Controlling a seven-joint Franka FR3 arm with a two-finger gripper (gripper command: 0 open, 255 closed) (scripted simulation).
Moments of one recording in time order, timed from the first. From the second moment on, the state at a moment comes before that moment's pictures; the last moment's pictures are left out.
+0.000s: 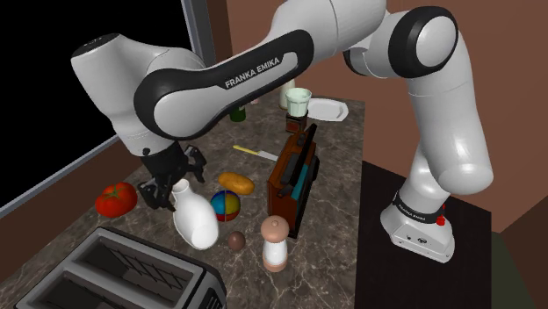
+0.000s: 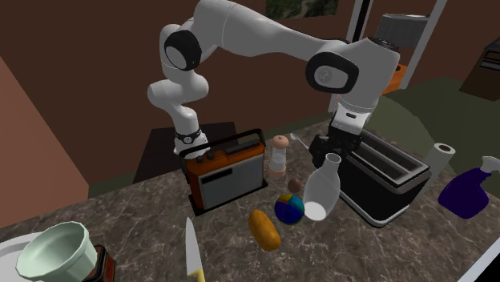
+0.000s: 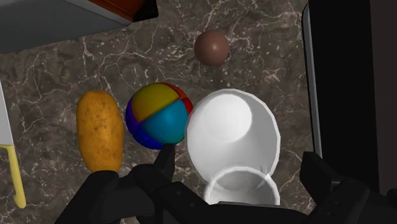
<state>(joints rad) 0.33 0.54 0.61 -1.39 -0.31 1.73 0.85</state>
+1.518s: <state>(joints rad) 0.34 0.53 0.62 -1.36 -0.31 1.68 0.85</state>
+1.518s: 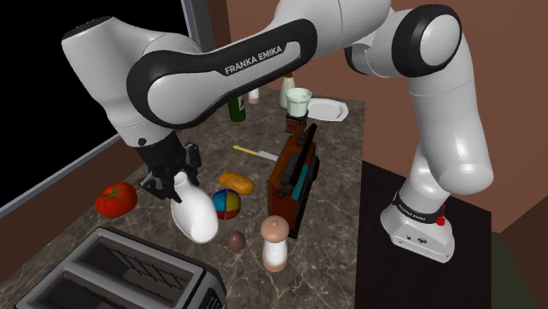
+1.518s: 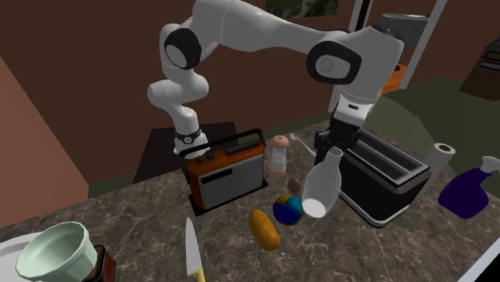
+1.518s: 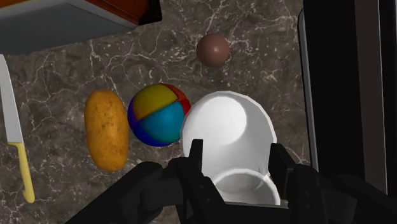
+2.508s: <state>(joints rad) 0.39 0.55 0.62 -1.10 -0.31 1.46 0.83</state>
